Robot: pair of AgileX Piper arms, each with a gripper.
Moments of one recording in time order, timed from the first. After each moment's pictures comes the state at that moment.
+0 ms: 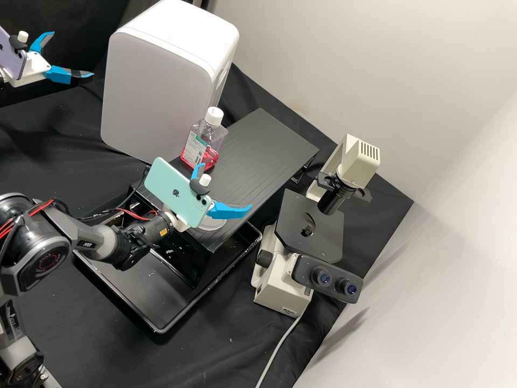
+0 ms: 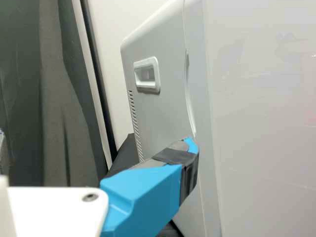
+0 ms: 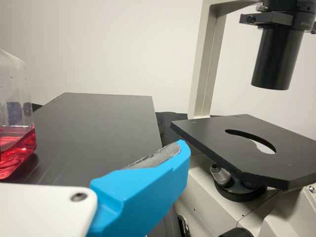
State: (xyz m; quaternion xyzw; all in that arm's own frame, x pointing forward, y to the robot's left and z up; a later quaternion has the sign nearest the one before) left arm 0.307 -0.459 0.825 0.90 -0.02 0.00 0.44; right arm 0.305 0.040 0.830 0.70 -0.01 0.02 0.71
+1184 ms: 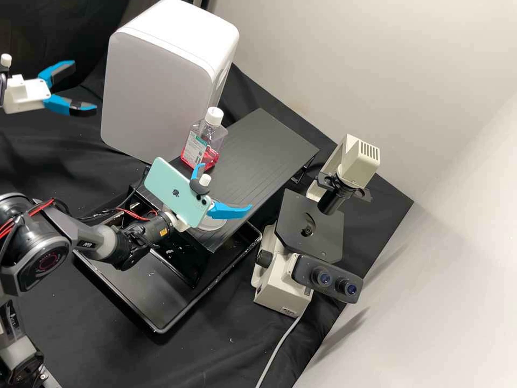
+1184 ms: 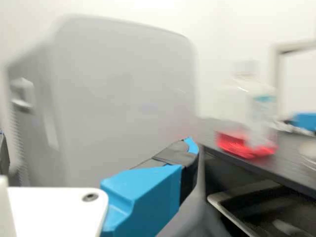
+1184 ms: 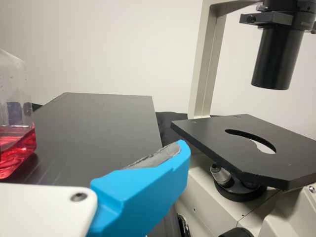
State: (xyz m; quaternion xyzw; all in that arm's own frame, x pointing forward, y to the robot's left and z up) left arm 0.245 -0.498 0.765 0.85 -0.10 -0.20 0.47; right arm 0.305 0.040 0.830 0.70 -0.01 0.02 0.71
